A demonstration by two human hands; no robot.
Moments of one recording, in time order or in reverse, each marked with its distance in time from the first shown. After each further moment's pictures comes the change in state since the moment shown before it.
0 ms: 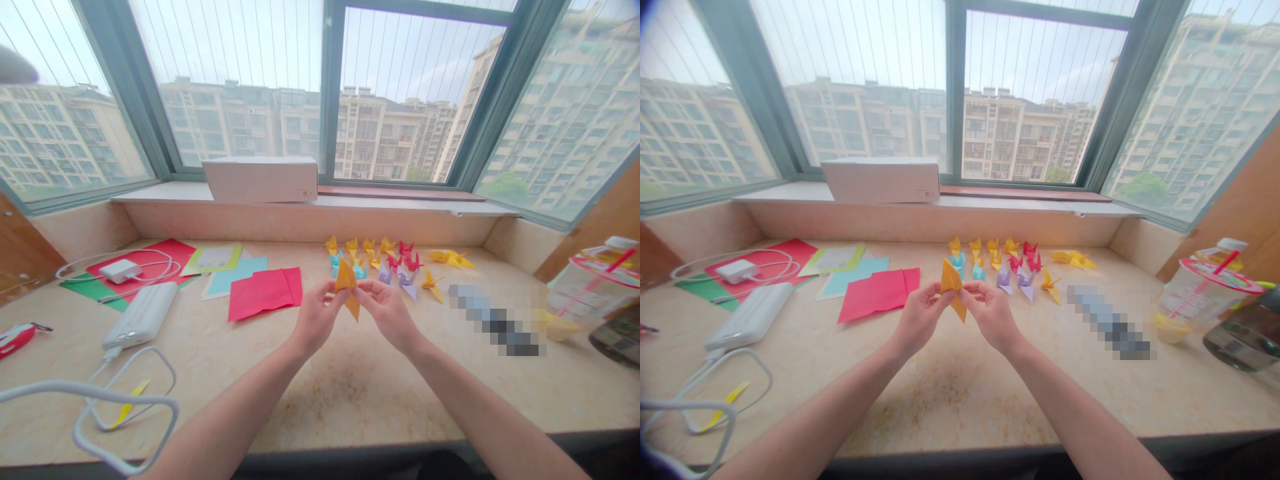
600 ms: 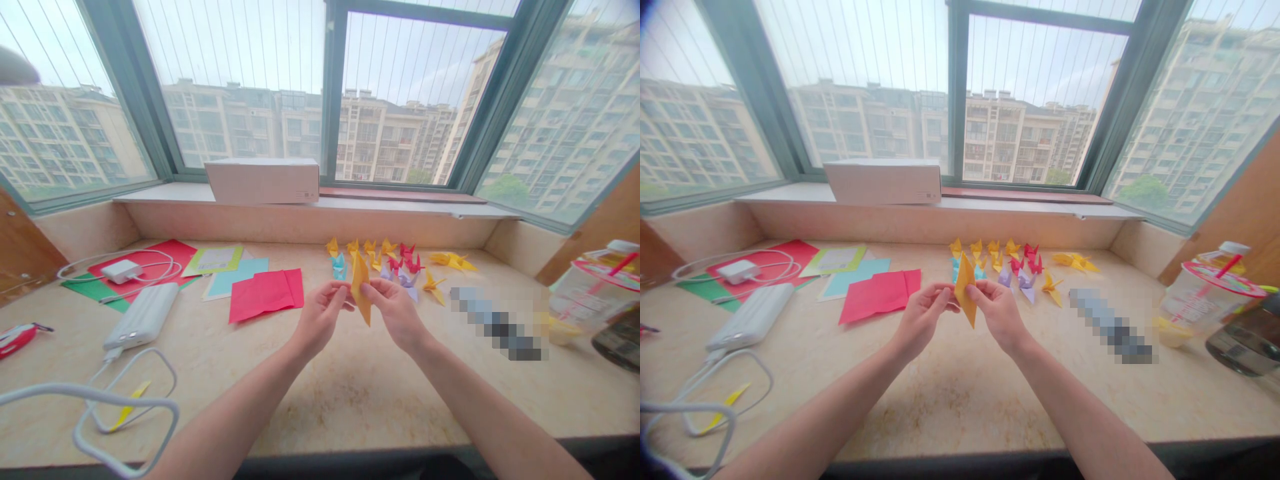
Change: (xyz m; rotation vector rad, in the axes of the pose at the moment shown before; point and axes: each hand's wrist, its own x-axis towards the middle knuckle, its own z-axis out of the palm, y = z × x) left_hand -0.003 0.014 0.004 -0.301 -0.031 -0.011; right_hand 0.002 -0.009 -0.004 0.187 0.036 0.027
